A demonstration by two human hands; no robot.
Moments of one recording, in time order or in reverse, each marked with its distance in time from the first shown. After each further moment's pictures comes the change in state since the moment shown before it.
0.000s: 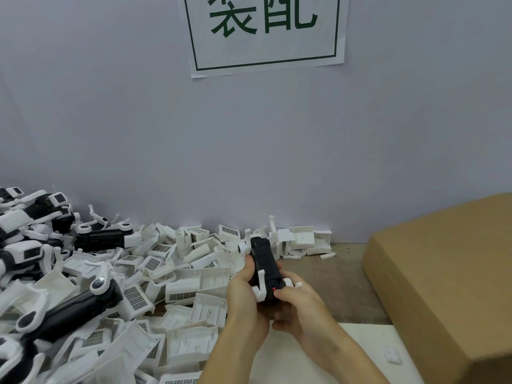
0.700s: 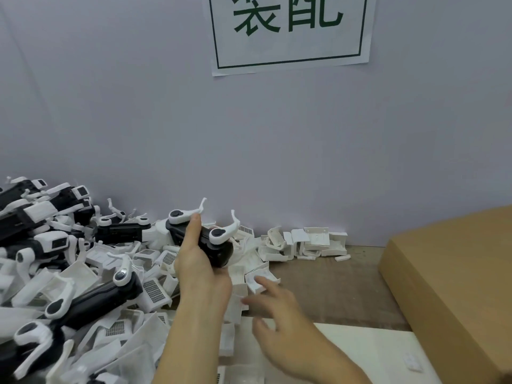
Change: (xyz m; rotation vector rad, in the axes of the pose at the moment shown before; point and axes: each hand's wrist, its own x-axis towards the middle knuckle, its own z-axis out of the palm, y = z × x) left_hand -0.008 0.087 -0.026 -0.429 0.088 0.394; right_hand -0.002 0.017 0.027 -0.996 -0.166 -0.260
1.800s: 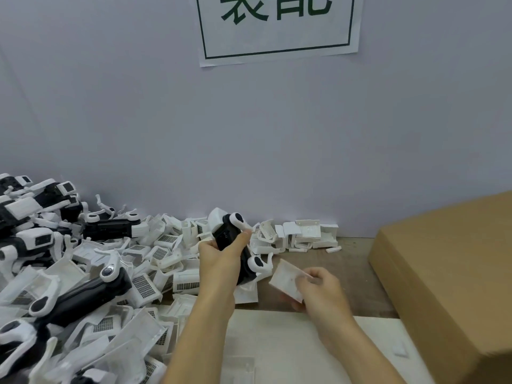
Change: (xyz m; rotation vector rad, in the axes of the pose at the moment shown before) left_hand 0.010 -0.041 -0.018 0.693 -0.017 -0.025; right_hand 0.006 0.029 -0.030 0.730 0.529 0.479
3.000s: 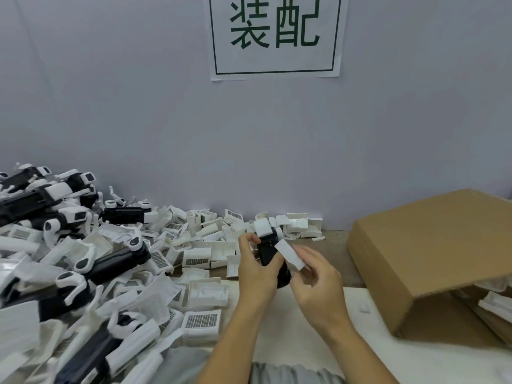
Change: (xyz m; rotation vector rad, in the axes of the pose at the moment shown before) left_hand -0.080 -0.041 0.013 0.145 -0.241 0.261; right_hand -0.058 0.009 -0.025 -0.230 0.011 -0.745
